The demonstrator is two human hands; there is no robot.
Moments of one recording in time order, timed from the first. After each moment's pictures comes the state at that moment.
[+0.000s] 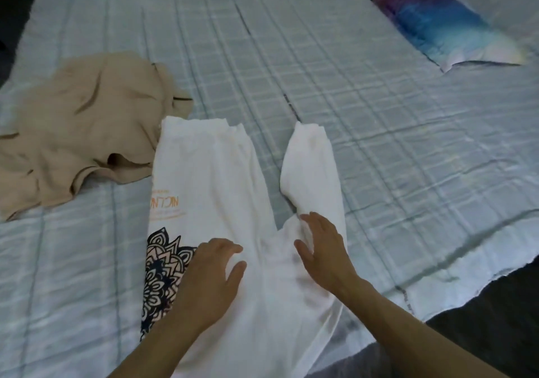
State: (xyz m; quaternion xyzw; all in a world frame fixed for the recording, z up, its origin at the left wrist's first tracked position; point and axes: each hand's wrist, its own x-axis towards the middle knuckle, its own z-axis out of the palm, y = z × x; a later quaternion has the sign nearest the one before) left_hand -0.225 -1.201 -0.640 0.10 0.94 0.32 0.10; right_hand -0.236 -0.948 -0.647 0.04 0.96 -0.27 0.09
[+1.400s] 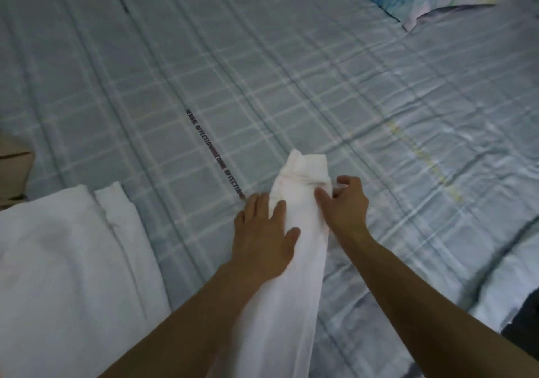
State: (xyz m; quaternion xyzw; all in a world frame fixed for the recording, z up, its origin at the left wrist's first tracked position) left_hand -0.469 -0.914 -0.667 0.26 0.93 0.10 0.23; right_hand -0.455 -0.749 -0.667 0.41 0.81 -0.42 -0.04
